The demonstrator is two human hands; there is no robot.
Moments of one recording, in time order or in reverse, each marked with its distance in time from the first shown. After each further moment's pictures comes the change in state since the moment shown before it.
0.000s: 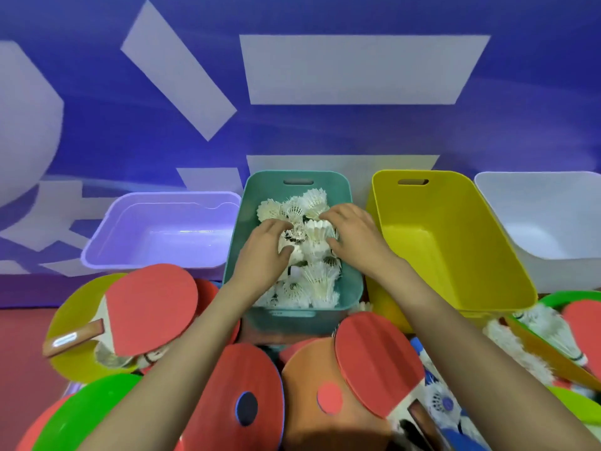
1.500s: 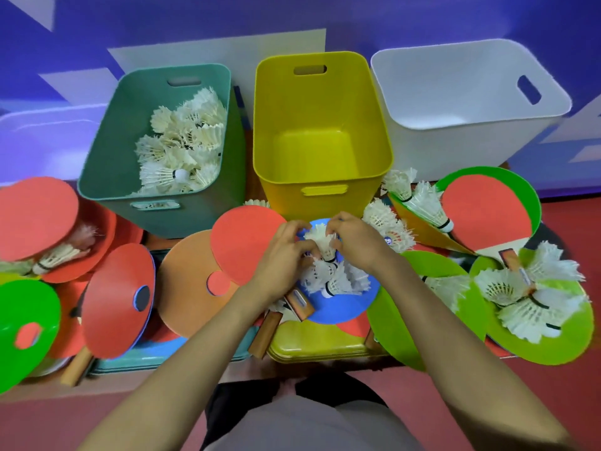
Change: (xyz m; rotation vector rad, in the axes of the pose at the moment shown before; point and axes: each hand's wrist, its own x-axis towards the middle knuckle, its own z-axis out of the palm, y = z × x) left_hand -0.144 0.164 0.205 -0.007 -0.273 0.242; right_hand -0.252 0.141 0.012 0.143 -0.405 0.276
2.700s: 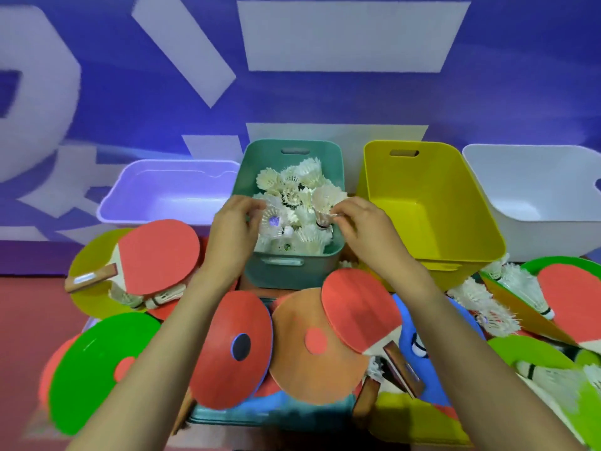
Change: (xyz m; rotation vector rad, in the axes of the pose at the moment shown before) left_hand -0.033 -0.140 -0.238 -0.034 0.571 -0.271; right_hand 0.082 -0.201 -0.064 0.151 0.530 -0.311
